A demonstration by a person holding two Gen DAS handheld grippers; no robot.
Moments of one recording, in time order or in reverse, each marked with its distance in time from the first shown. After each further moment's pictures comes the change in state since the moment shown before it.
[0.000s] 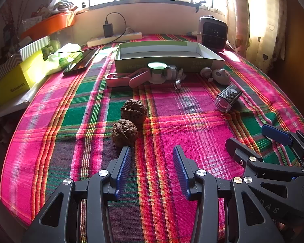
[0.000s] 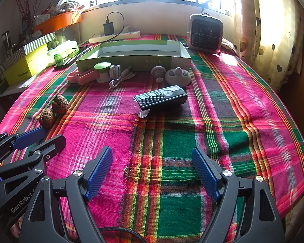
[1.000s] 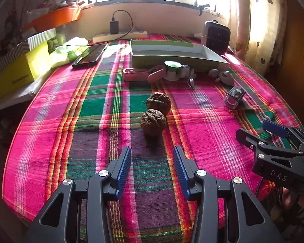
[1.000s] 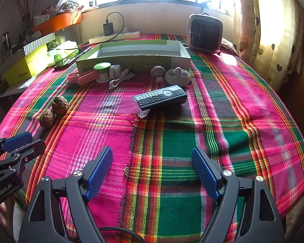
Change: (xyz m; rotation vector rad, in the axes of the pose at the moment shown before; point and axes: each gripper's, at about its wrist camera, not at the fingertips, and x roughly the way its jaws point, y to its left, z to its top) left arm -0.014 0.038 -0.009 -0.037 0.001 -0.051; right arm 0.001 0.001 -0.001 -0.001 -0.002 0.001
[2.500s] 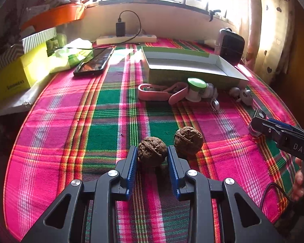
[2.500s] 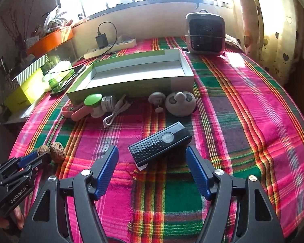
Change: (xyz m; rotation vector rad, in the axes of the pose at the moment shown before) left arm 0.034 0.027 0.037 -0.022 -0.018 -0.002; right arm 0.029 -0.016 0.052 0.131 0.006 0.092
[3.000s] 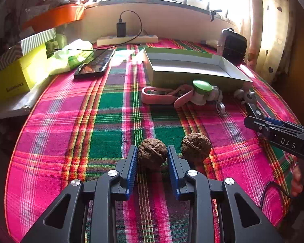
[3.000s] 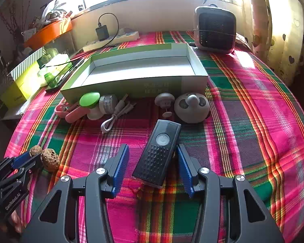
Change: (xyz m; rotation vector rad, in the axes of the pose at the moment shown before) left arm 0.007 0.005 0.006 0.004 -0.002 0.007; right arm 0.021 0.010 0.010 -0.061 0.039 -0.018
